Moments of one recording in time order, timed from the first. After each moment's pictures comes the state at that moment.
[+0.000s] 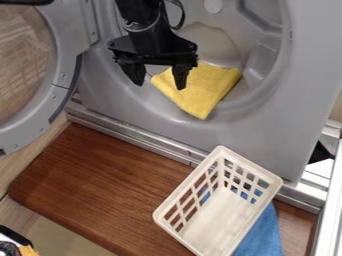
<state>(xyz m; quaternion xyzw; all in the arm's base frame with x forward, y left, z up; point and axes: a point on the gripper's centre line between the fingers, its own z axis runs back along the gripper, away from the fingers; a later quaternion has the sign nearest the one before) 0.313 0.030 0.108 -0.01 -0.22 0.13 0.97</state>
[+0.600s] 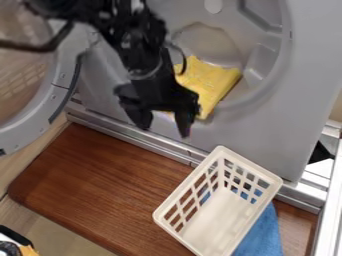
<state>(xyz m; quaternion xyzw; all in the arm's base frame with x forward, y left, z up) 0.276 0.002 0.065 -0.06 -0.17 0.08 0.98</state>
